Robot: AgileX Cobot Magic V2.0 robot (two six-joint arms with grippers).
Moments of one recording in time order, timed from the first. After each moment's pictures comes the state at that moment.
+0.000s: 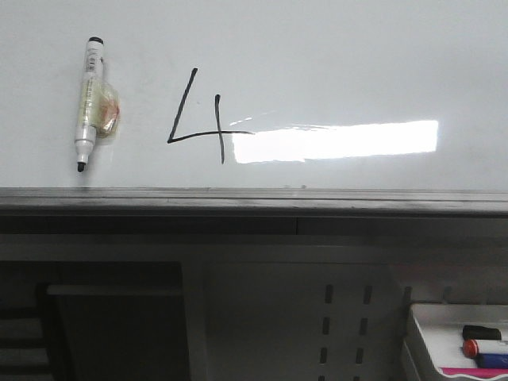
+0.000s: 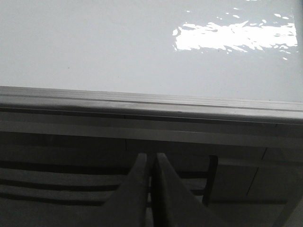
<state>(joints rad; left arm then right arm) 0.01 -0.01 0.01 0.01 0.34 -0.05 0.74 0.26 -0.12 0.13 0.00 -0.27</state>
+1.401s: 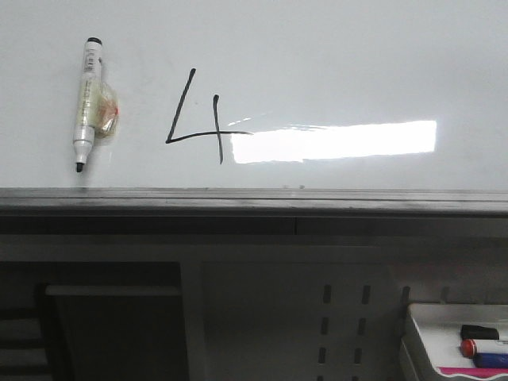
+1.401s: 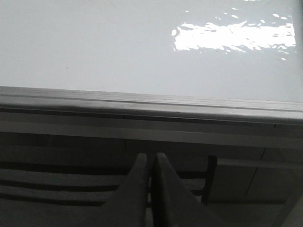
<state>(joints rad) 0.01 -0.01 0.01 0.01 0.34 -0.05 0.02 0.04 0.02 -0.08 0.08 0.00</state>
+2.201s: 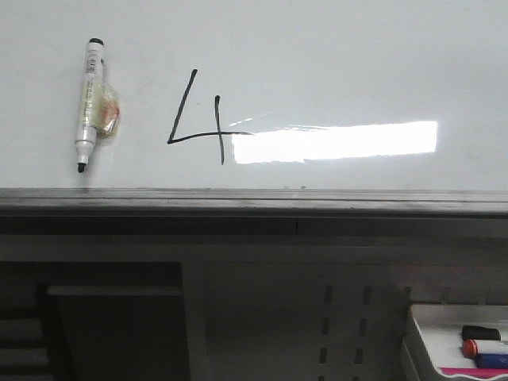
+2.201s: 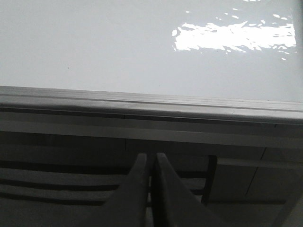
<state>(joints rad) 0.01 -0.01 0.01 0.01 0.34 -0.05 0.01 -0.01 0.02 -0.08 0.33 0.00</state>
